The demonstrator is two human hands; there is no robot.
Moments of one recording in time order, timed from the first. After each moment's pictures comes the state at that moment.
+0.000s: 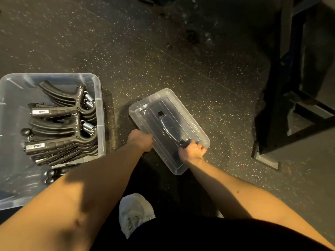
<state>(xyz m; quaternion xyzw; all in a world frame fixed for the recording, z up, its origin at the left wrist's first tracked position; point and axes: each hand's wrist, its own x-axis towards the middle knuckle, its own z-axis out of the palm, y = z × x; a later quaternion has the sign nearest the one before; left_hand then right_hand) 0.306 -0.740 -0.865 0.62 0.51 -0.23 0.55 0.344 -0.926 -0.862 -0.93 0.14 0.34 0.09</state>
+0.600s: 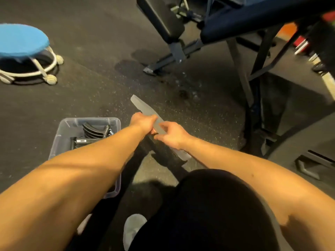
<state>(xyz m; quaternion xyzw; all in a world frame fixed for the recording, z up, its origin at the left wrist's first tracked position) 0.327 -0.695 -0.649 0.70 0.39 -0.01 0.60 0.348 -0.837 -0.623 -0.89 -0.22 0.29 0.26</state>
